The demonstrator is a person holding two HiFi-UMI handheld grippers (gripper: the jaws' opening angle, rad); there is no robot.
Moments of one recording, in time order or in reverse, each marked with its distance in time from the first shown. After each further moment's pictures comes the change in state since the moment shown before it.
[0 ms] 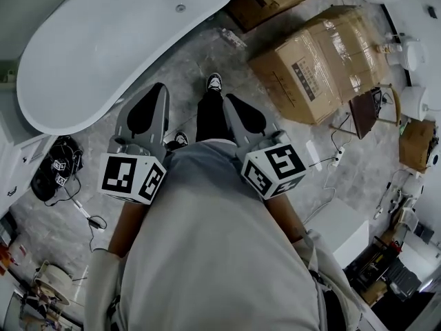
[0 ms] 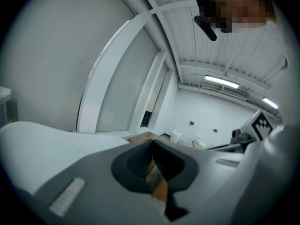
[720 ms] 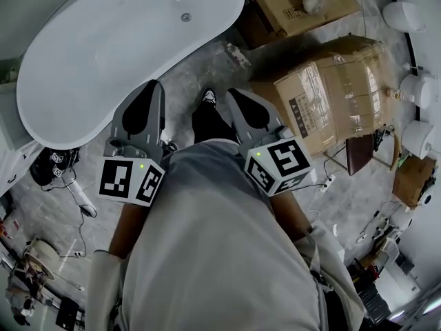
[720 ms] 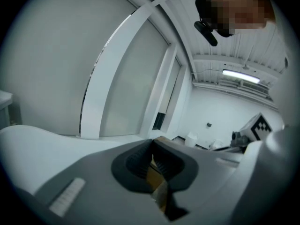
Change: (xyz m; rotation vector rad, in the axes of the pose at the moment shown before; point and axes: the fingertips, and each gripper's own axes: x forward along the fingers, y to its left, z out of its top) left arm 0.216 0.023 0.066 -0.023 -0.002 0.184; right arm 0.124 -0.184 0.112 -0.032 0.082 0.152
